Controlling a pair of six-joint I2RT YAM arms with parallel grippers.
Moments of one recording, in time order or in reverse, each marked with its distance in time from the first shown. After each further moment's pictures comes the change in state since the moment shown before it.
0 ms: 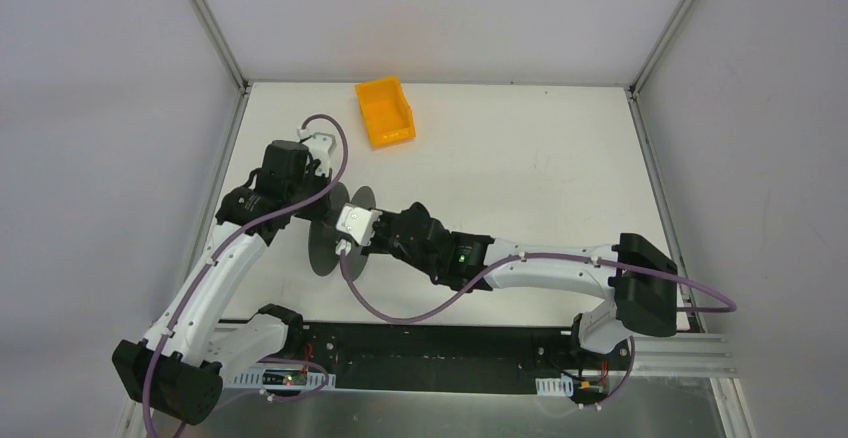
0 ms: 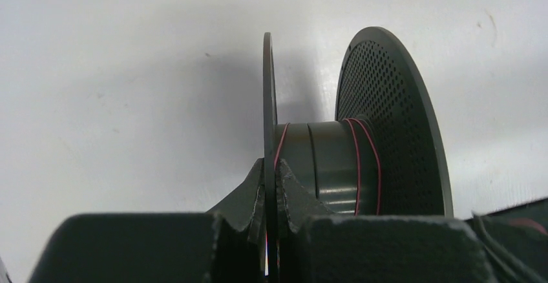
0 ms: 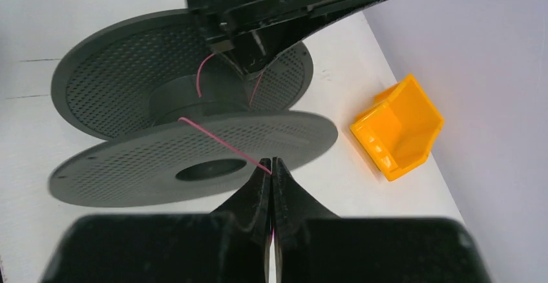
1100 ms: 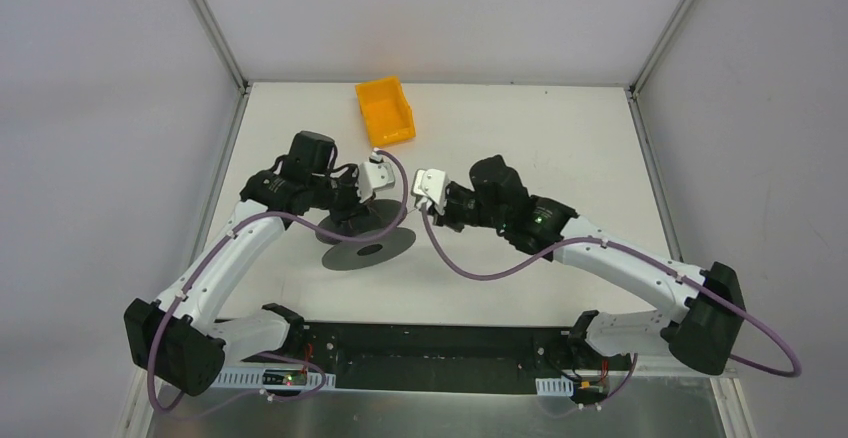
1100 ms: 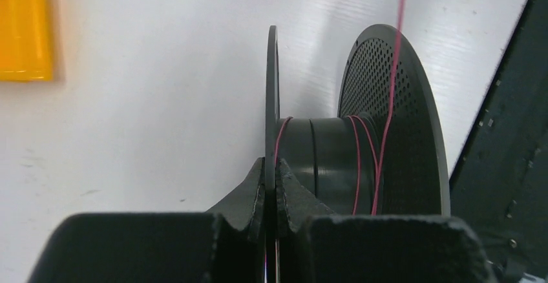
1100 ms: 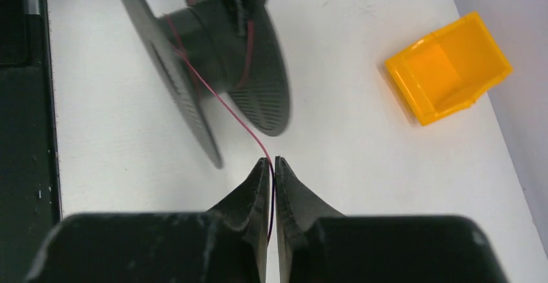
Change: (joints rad) left arm -0.108 0.117 0.035 0.065 0.534 0.797; right arm -0.352 -0.288 -0.082 -0.385 -0.573 0.004
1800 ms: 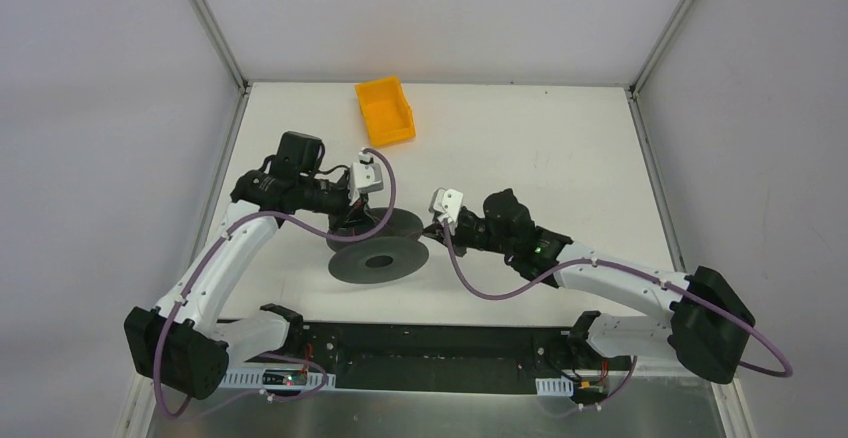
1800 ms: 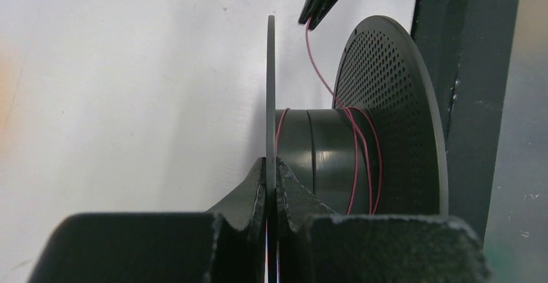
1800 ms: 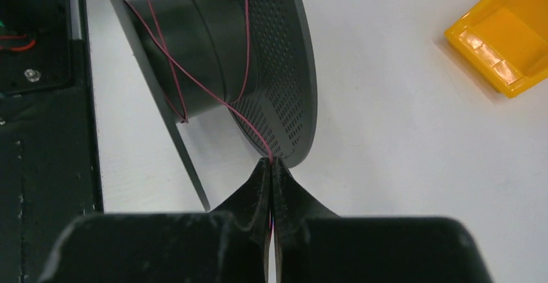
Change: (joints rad) left arm 0.079 -0.005 0.001 -0.102 0.299 0.049; right arm -0.038 -0.085 -0.348 0.331 -0.055 0.203
